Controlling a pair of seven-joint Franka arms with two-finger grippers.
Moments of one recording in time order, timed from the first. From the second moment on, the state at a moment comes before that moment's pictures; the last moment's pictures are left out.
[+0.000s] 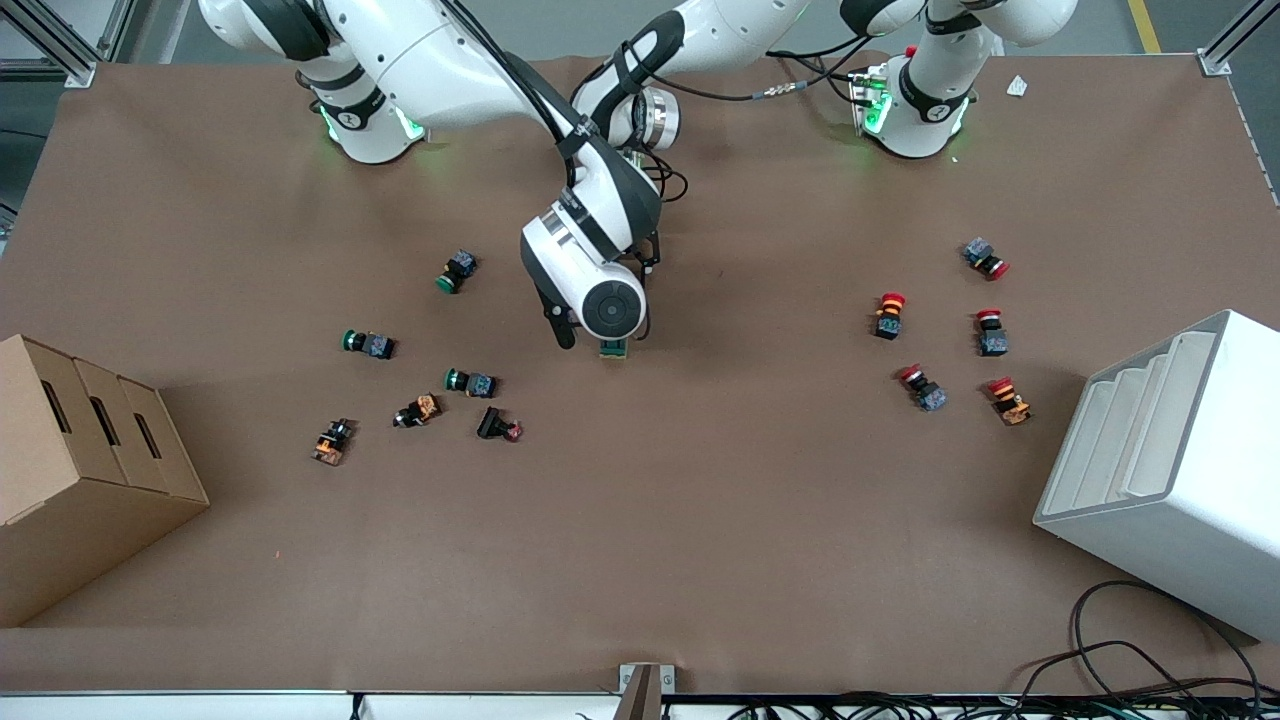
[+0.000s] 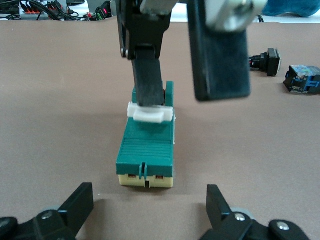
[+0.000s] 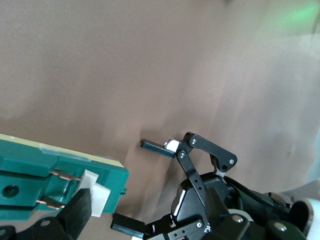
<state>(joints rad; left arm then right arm) -0.99 0.83 -0.36 -1.86 1.74 1.97 -2.58 0.74 0.75 0.03 -1.46 0.29 1.71 1.86</state>
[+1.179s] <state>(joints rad) -0.97 0.82 -0.37 -1.82 1.64 1.98 -2.44 0.44 0.54 0.00 -1.46 0.15 1.65 0.98</state>
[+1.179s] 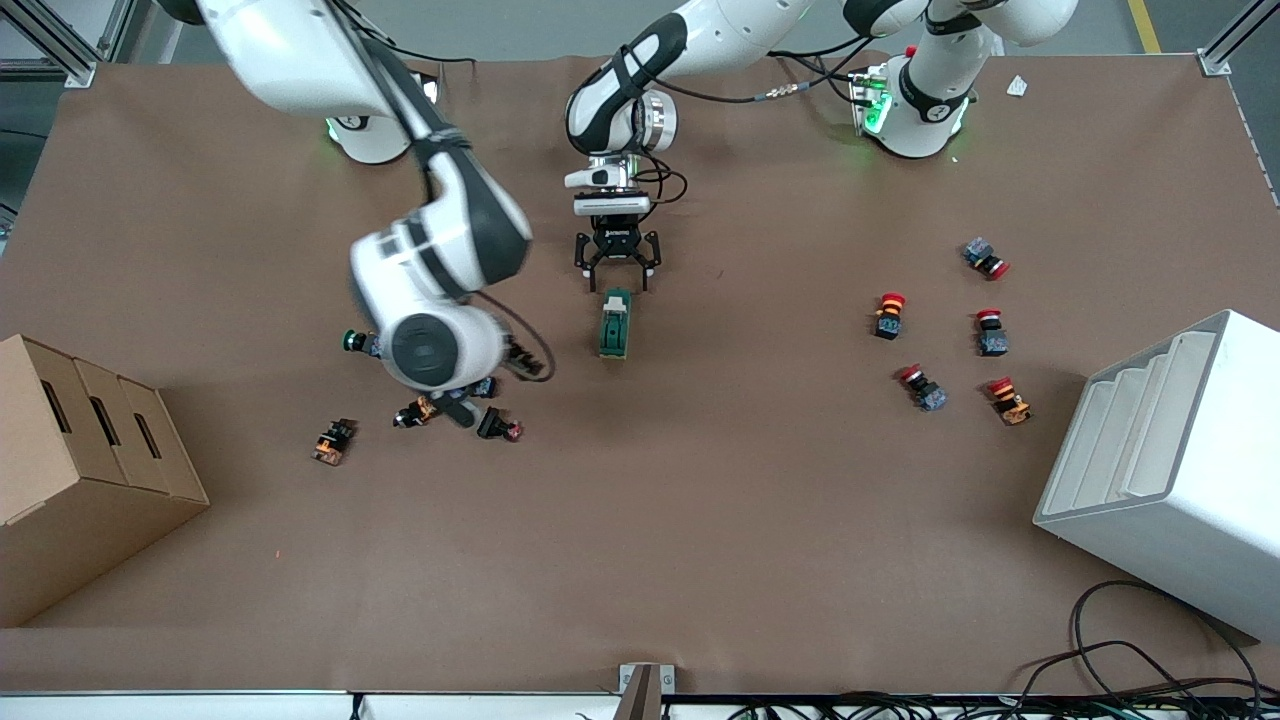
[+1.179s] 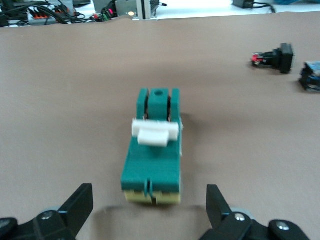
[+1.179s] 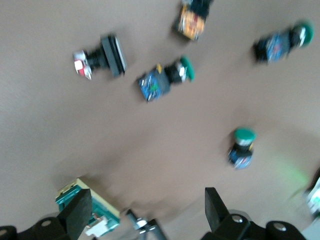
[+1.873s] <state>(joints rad) -0.80 0.73 -0.38 -1.54 1.23 2.06 -1.88 0.10 0.31 0.00 -1.52 0.01 1.63 0.18</state>
